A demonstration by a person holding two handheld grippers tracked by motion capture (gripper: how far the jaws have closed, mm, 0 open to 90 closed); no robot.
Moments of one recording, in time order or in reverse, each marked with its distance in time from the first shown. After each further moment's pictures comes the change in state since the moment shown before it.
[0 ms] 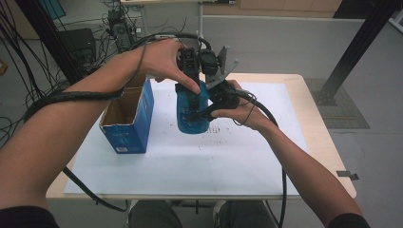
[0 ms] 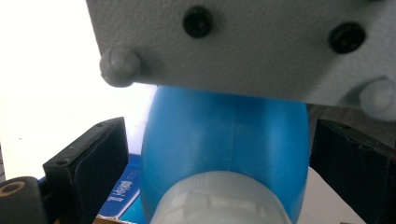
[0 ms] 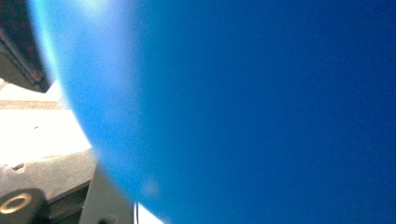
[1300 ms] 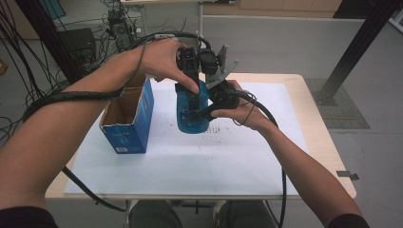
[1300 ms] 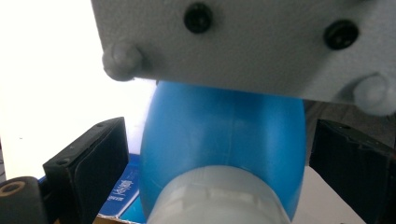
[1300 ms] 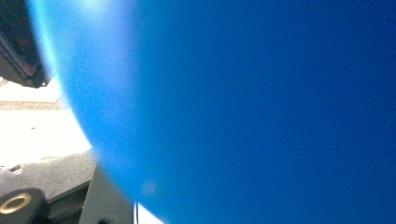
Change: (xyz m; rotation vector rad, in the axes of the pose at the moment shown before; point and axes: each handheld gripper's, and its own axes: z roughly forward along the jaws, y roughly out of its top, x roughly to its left) left arm -0.001 -0.001 -0.001 -0.004 0.004 -0.006; right arm 0.000 0.000 0.000 -0.002 -0.012 -0.003
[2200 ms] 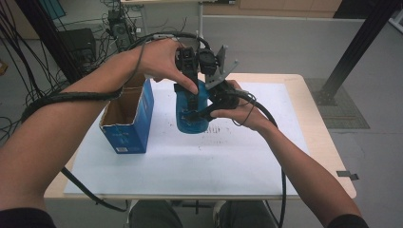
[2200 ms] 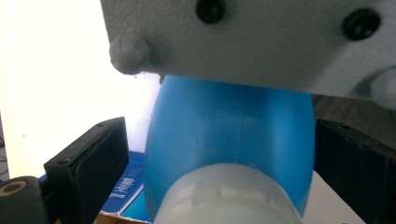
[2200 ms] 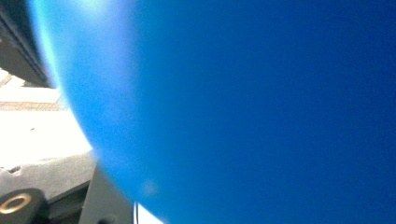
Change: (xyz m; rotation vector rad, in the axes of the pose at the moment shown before) left arm 0.000 -0.001 0.000 0.006 0.009 0.002; right arm 0.001 0.001 0.001 -0.004 -0.003 -0.004
